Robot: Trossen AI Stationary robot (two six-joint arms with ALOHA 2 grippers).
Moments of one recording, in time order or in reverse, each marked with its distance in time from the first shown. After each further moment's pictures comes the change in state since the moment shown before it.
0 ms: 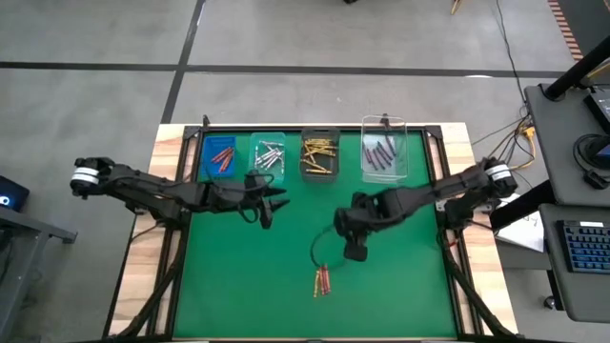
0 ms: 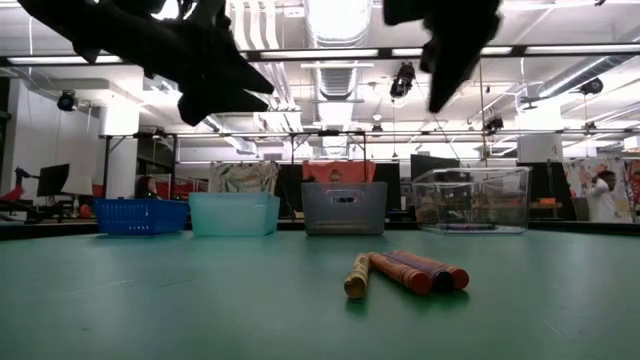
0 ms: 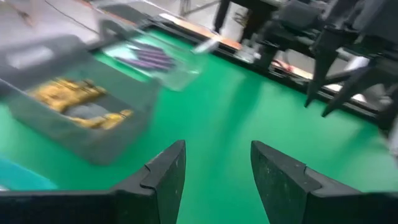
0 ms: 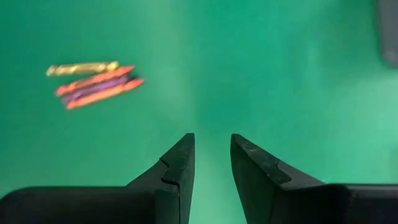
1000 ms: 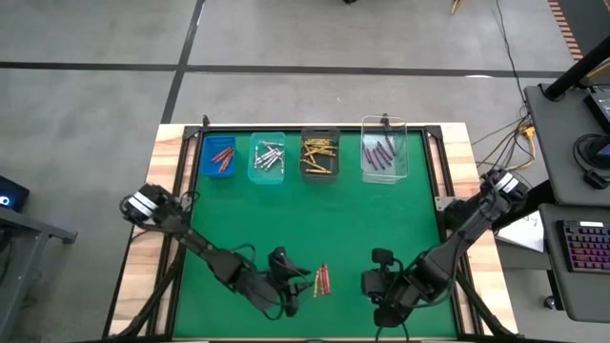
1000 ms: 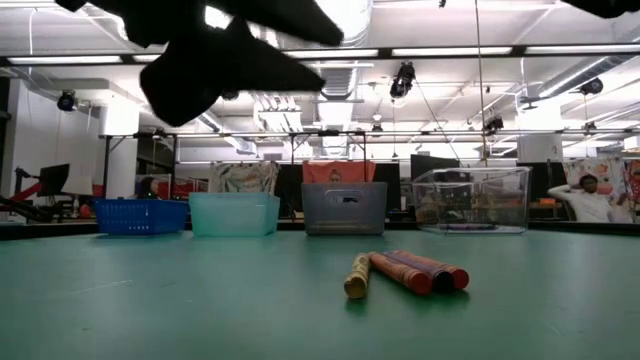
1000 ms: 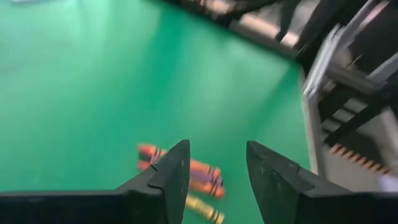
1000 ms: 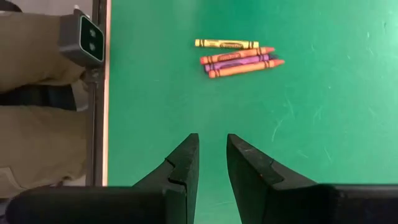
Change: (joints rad) left arm -0.581 0.665 0.466 0.011 -0.378 -0.360; right arm 0.534 0.001 -0.090 0.215 0.226 0.348
